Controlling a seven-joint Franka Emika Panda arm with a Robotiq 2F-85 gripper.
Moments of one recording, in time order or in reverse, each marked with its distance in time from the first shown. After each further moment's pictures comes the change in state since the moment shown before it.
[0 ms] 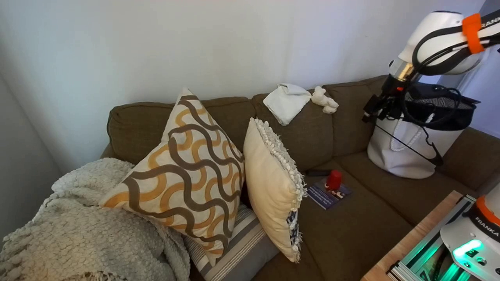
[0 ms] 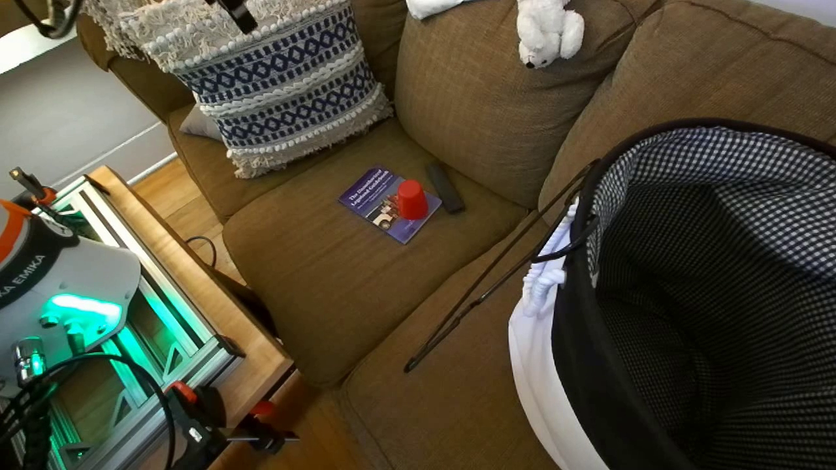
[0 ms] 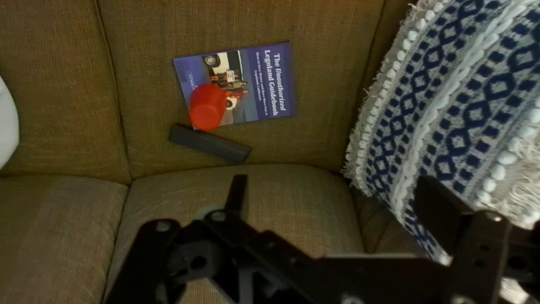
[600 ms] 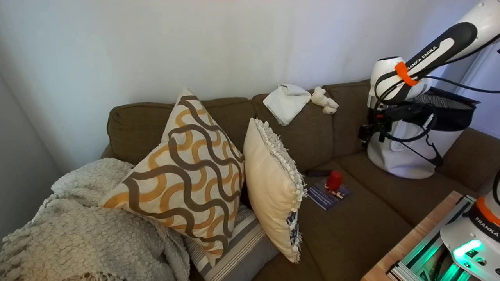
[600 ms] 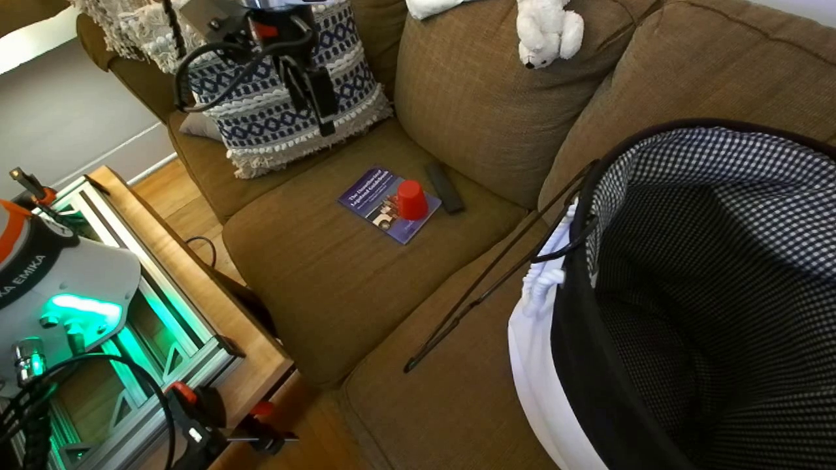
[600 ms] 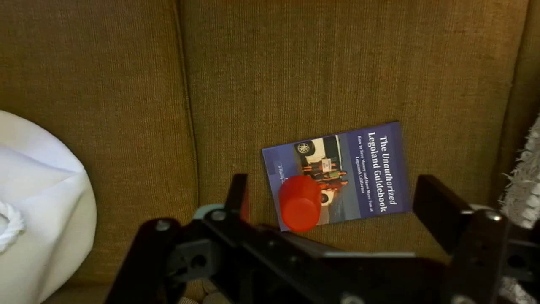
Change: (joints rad) arm -0.111 0.546 -0.031 0.233 -0.246 -0.015 0.134
